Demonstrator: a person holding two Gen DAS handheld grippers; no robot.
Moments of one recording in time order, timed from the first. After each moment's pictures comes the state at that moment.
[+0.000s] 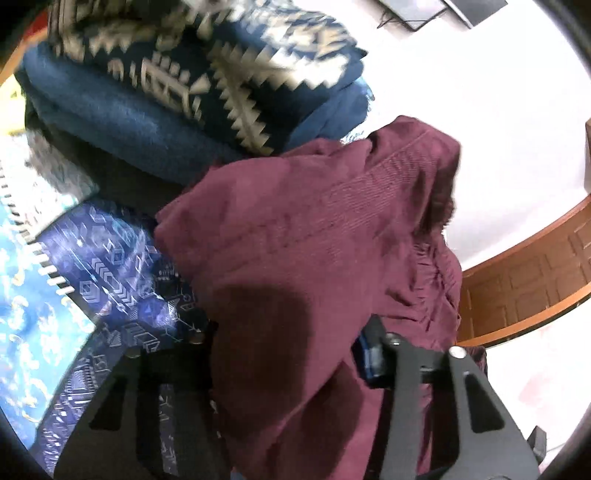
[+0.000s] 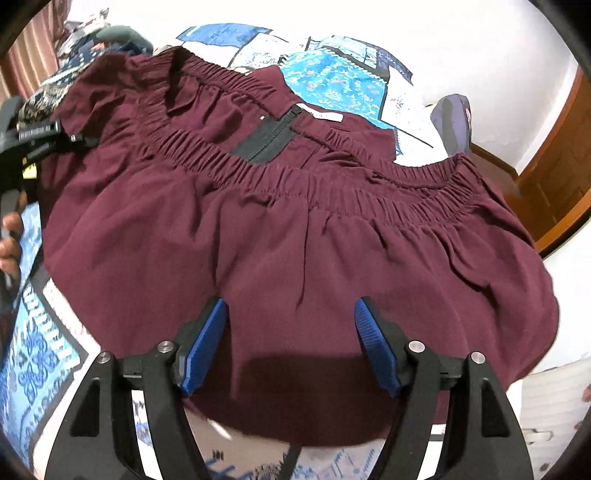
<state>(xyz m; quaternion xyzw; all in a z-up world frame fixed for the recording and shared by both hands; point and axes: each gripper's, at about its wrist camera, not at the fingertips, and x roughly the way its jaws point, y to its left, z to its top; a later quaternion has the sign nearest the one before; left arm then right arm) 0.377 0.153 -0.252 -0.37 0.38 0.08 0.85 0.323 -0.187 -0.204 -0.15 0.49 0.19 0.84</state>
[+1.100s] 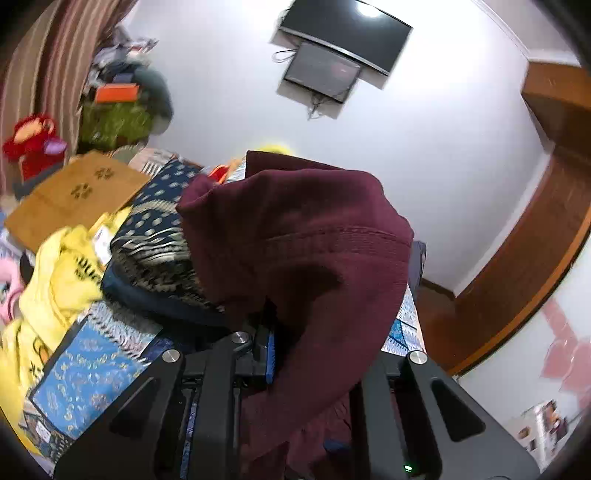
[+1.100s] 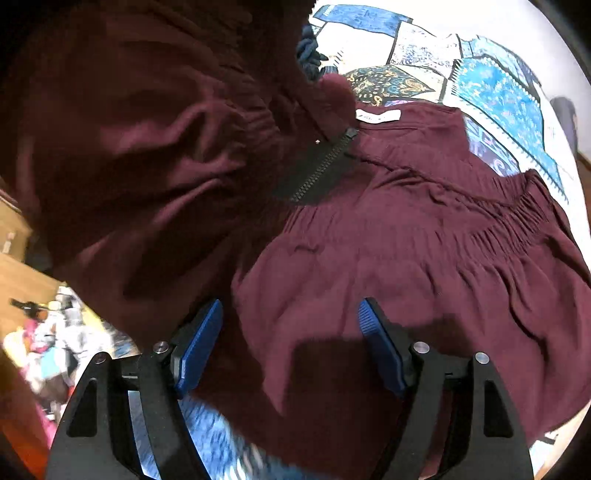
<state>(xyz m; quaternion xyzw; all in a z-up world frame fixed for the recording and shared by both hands) 0.278 0.131 -0.049 -0.22 0.25 0.09 0.94 0.293 -0.042 -0.169 -0.07 0.54 0.37 0.75</state>
